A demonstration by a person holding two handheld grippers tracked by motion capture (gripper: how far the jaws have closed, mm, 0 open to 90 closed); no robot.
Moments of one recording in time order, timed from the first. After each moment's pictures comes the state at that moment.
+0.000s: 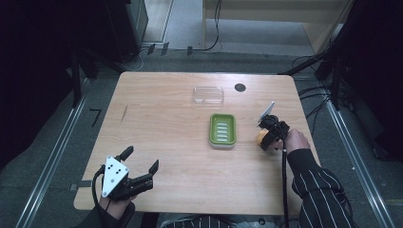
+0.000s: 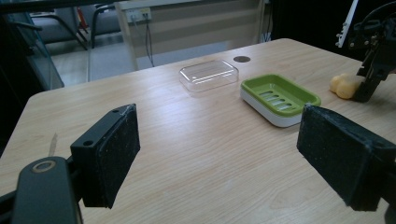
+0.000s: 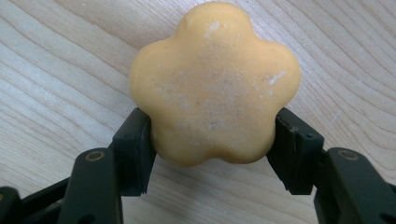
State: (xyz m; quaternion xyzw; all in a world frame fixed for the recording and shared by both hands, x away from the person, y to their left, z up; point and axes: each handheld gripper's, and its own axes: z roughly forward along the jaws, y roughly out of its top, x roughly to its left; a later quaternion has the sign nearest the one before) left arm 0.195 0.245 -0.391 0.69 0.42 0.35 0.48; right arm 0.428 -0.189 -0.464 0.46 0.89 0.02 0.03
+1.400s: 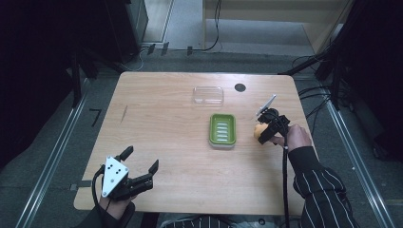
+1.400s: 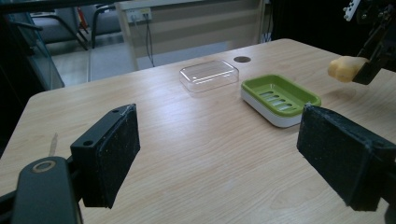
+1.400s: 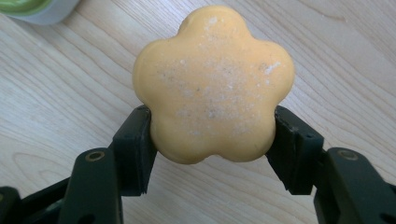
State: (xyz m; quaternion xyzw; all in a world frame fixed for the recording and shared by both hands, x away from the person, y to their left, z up) left arm 0.195 0.245 -0.391 0.69 0.42 0.35 0.48; right arm 0.420 -0.178 -0.422 0.44 0.89 0.07 0.06
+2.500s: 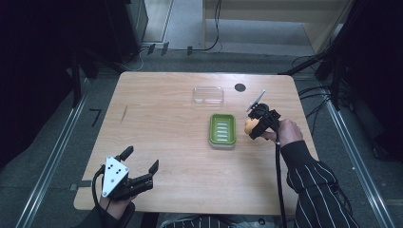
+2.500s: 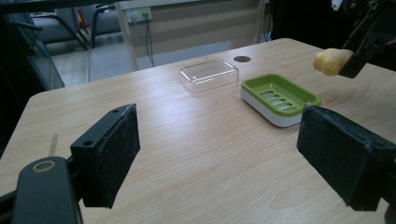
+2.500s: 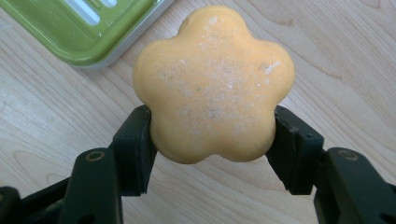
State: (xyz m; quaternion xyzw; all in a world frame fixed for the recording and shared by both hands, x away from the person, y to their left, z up) left arm 0.195 0.245 -0.391 0.69 0.42 0.35 0.48; right arm 0.425 -0.148 -0.407 0.40 0.91 0.08 0.08
